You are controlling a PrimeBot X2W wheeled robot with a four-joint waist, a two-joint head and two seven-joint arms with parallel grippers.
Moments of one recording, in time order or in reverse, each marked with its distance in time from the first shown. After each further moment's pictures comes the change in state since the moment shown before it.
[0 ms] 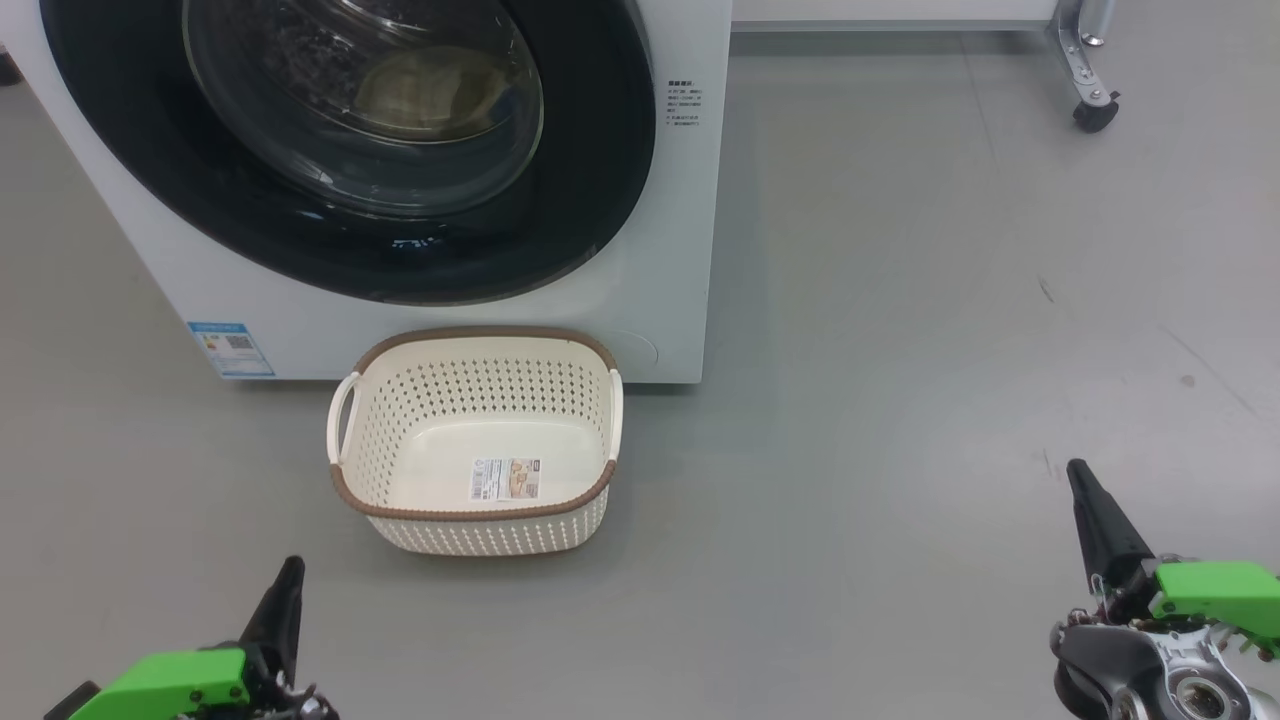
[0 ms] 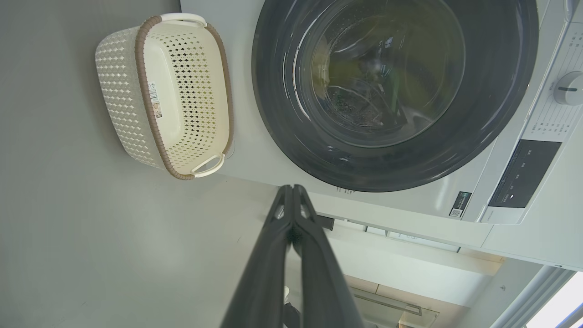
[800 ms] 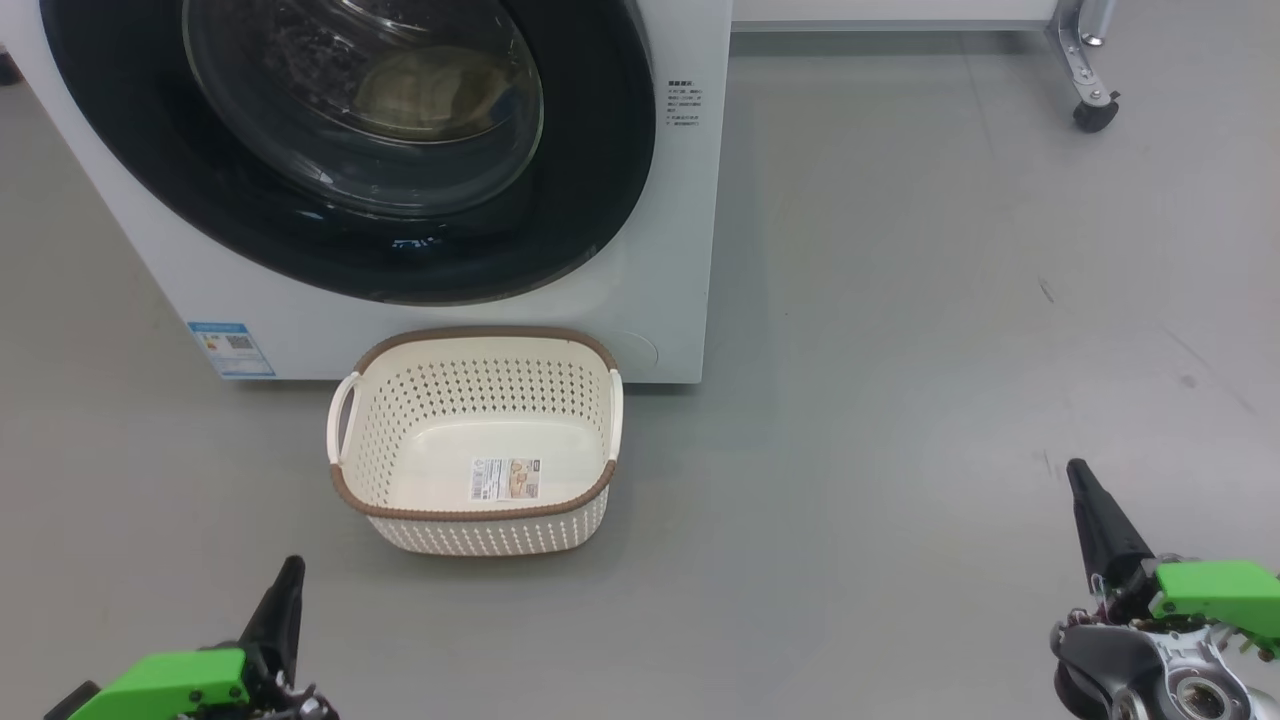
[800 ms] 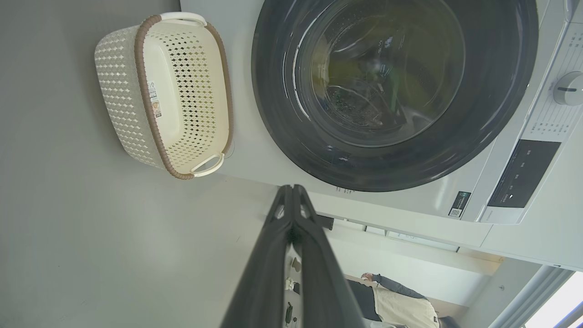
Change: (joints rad) left arm 0.000 -0.002 0.003 0.000 0.000 0.000 0.004; right arm 0.000 0.000 0.000 0.000 0.000 0.000 0.000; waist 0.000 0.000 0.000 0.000
